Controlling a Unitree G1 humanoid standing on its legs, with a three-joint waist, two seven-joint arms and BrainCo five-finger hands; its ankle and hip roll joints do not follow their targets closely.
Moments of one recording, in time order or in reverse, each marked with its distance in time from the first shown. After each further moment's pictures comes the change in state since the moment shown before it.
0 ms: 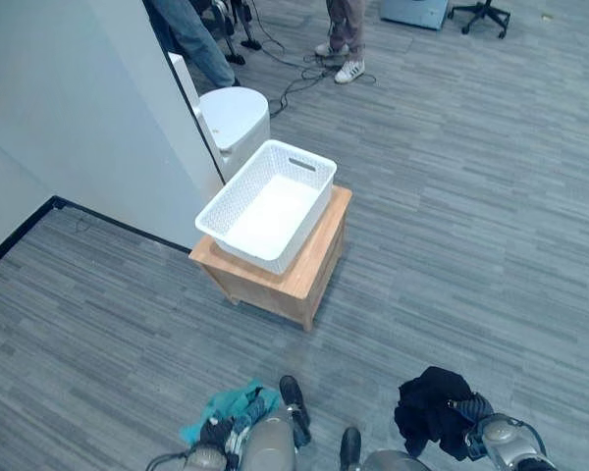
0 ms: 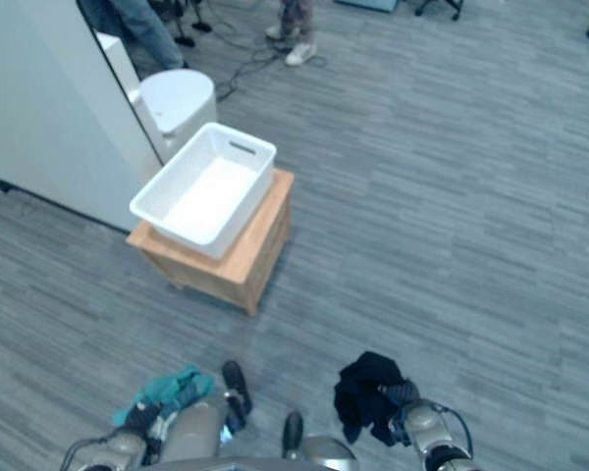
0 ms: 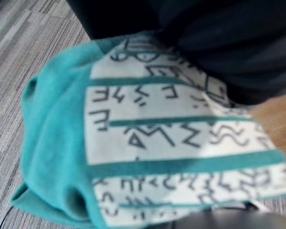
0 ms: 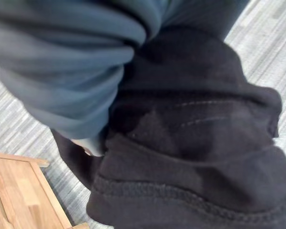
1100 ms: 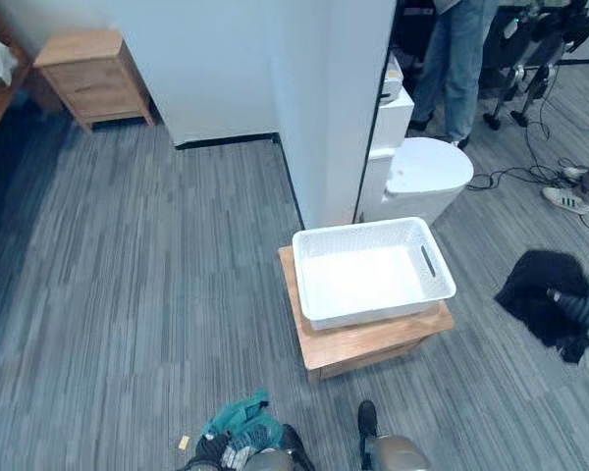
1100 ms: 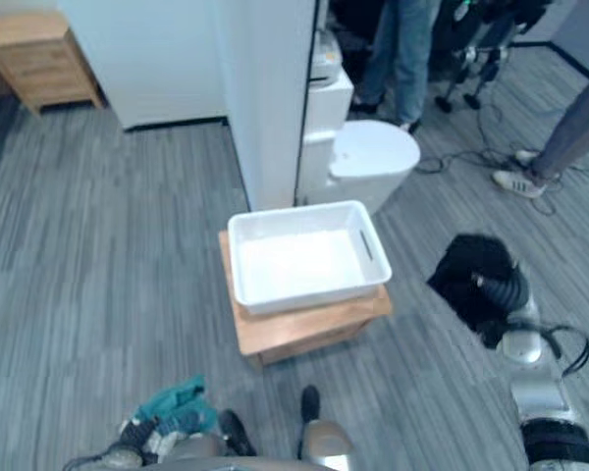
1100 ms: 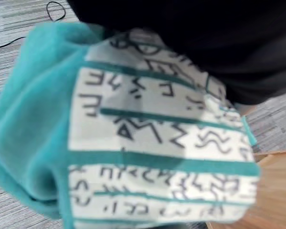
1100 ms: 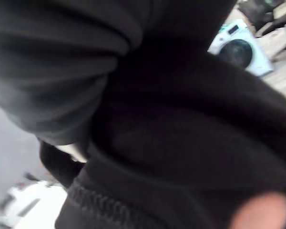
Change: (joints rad) left arm 0.068 0.004 0.002 -0.015 -0.012 -0.014 -0.013; right arm 0.056 -0.376 -0.422 -0.769 -0.084 -0.043 -0.135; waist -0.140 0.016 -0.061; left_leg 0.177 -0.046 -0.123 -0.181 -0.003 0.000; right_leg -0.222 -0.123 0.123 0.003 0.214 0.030
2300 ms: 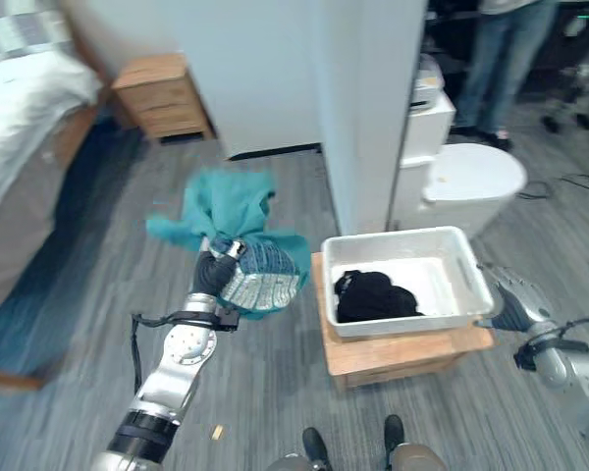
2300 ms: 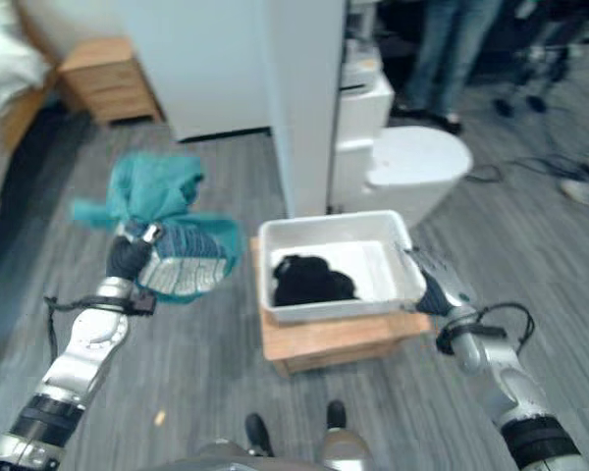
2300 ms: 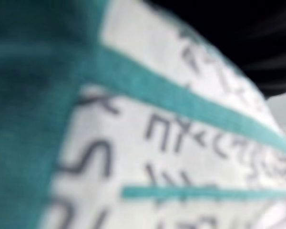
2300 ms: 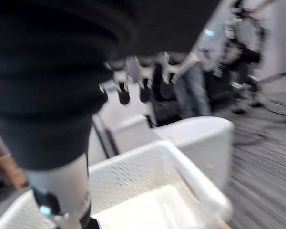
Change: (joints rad) left arm -0.164 0.266 -0.099 -1.056 -0.079 -0.194 0.028; right arm 0.103 -0.033 0.294 -0.090 -0.578 -0.063 0.001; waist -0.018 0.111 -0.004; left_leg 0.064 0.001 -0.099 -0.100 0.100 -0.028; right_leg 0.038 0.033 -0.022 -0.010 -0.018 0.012
